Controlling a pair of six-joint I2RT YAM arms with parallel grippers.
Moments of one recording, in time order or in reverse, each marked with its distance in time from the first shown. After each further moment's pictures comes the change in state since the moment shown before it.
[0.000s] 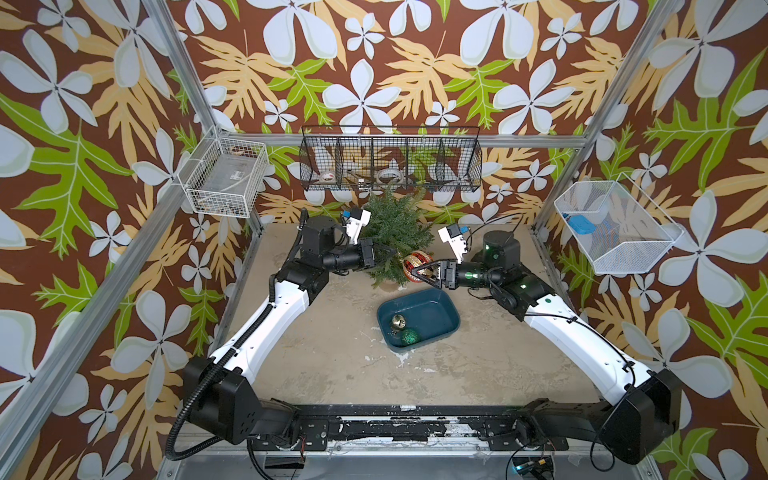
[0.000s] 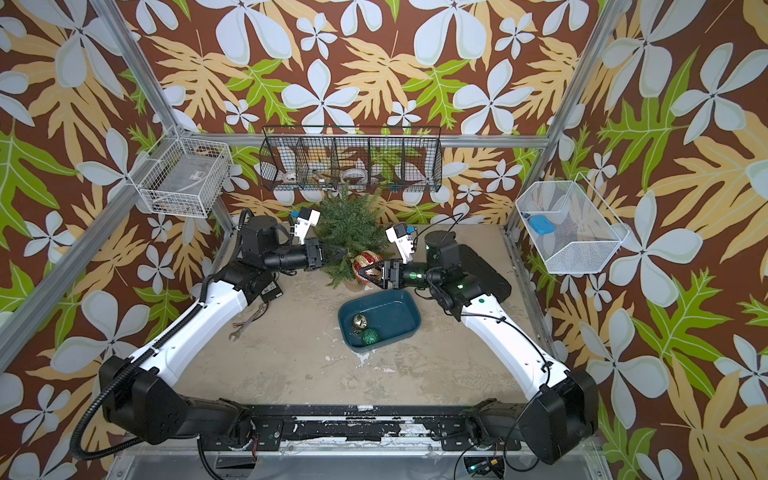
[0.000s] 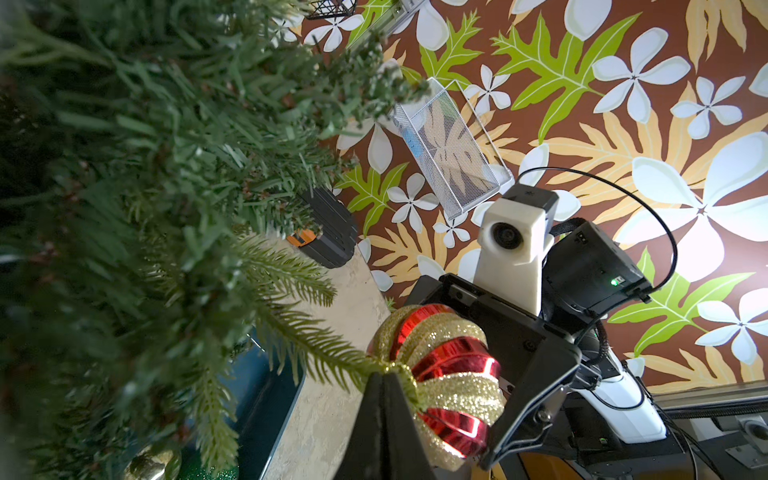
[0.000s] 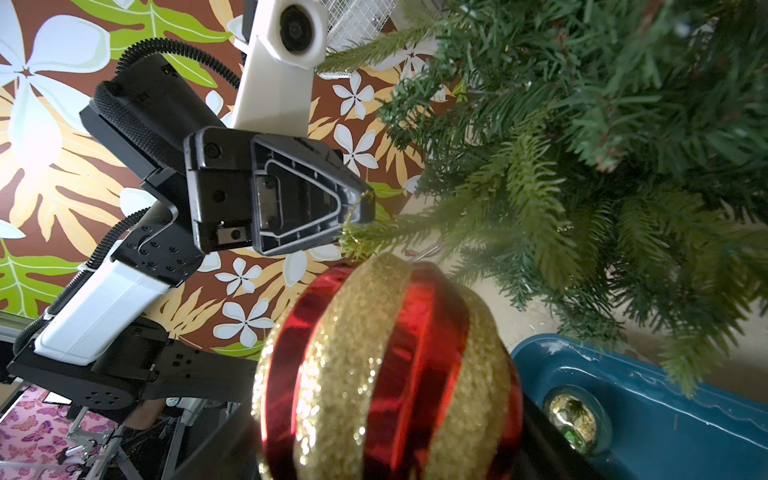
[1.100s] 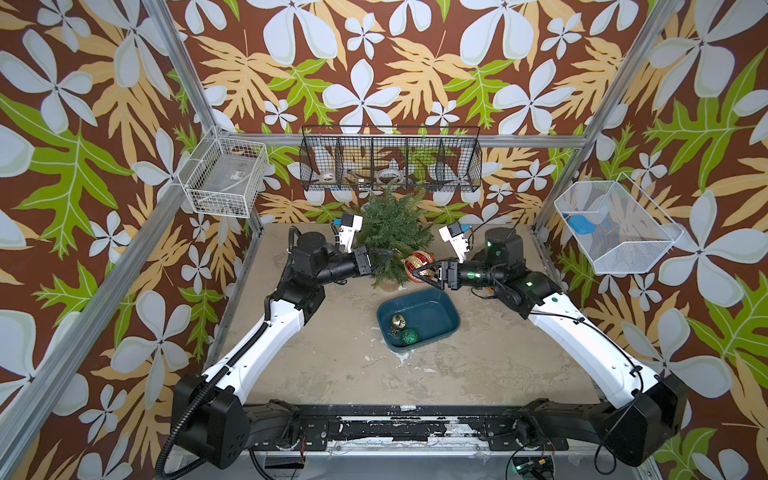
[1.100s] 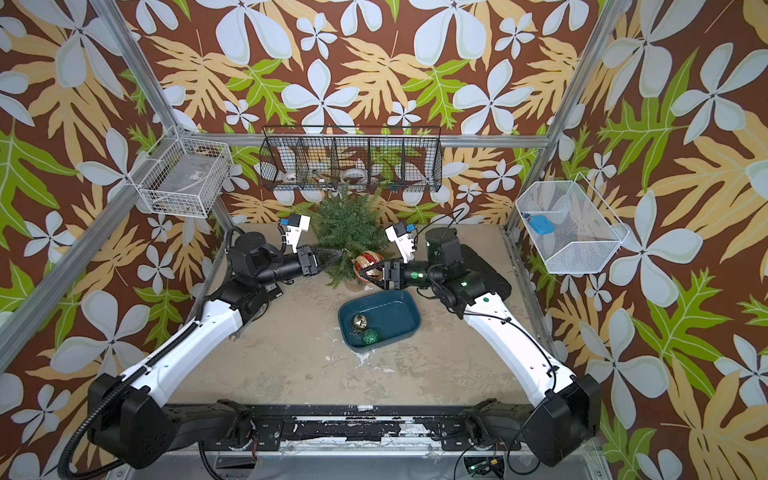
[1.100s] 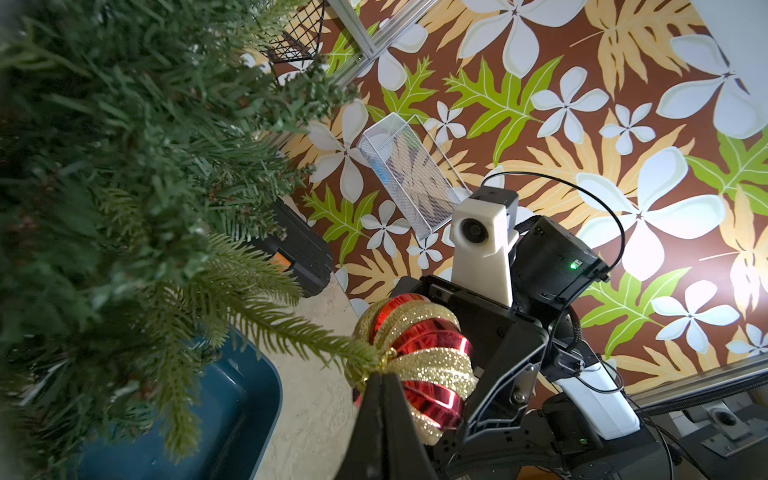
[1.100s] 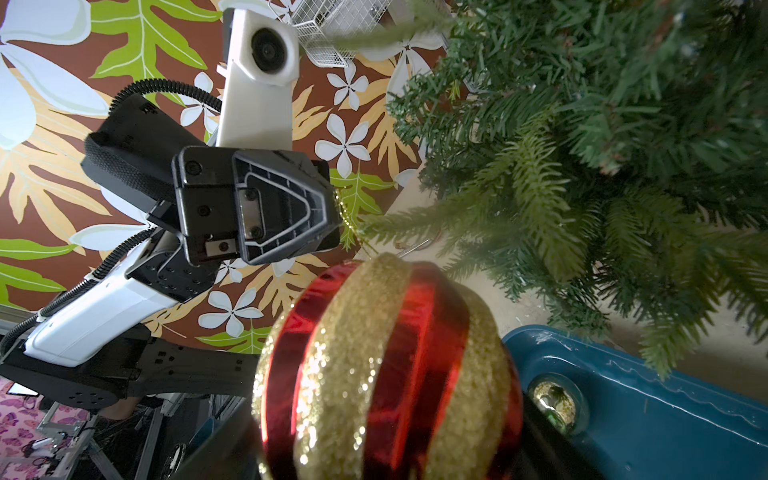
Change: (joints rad) left arm -0.005 -0.111 -0.198 0.285 -0.028 -0.131; right arm 0.006 -0.006 0.060 -0.137 0.024 -0.085
